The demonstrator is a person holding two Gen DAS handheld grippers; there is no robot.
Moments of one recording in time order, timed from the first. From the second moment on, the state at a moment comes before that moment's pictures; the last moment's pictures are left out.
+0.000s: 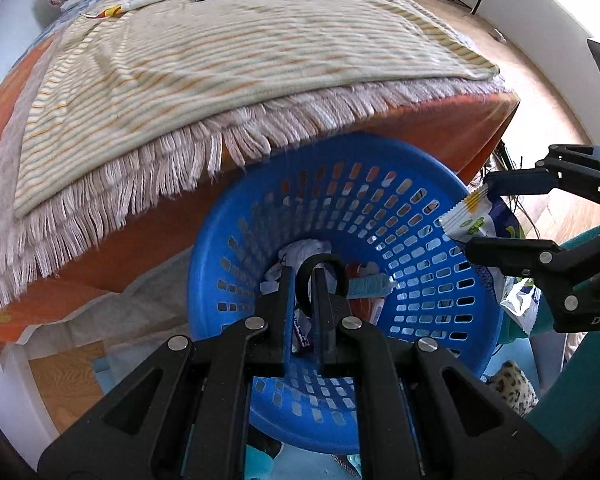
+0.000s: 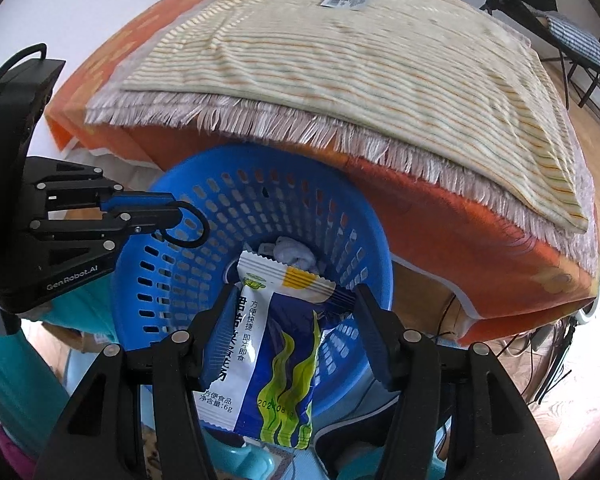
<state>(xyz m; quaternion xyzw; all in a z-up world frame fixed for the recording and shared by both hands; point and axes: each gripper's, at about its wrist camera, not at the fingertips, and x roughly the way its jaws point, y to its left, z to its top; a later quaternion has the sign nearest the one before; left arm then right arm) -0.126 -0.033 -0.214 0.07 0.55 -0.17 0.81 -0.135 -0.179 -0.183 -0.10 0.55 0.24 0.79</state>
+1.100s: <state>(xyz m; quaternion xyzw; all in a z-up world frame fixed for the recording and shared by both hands) -0.108 -0.024 -0.206 0.05 0.56 -0.17 0.81 -0.131 -0.173 -0.194 -0.11 0.57 0.22 0.79</state>
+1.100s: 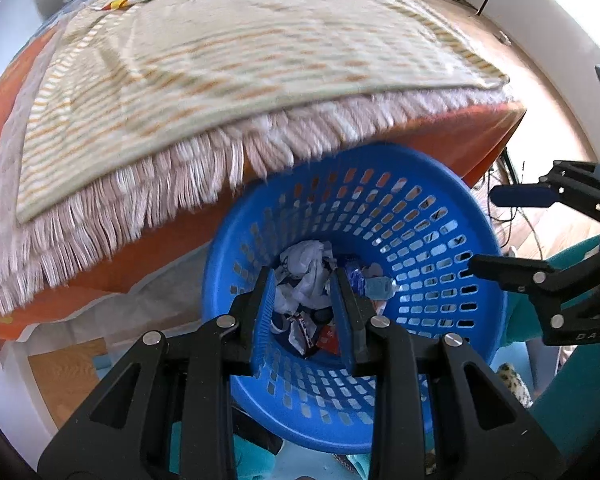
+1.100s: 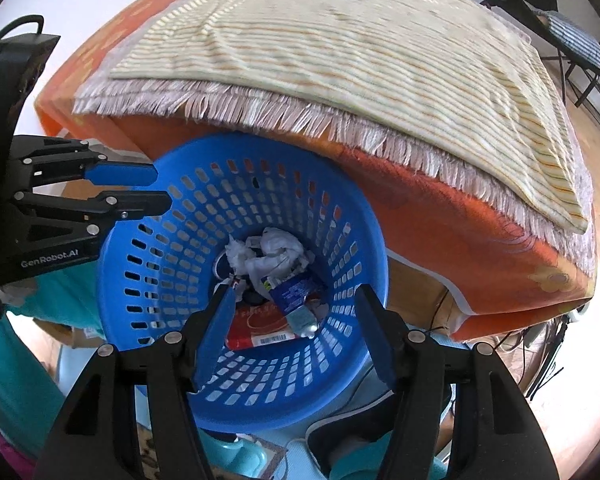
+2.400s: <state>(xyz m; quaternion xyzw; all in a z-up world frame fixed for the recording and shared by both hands) 0.229 0.037 -0.125 0.01 0.51 -0.14 0.85 0.033 -0.205 -0.122 -0.03 0.52 0.20 0.83</state>
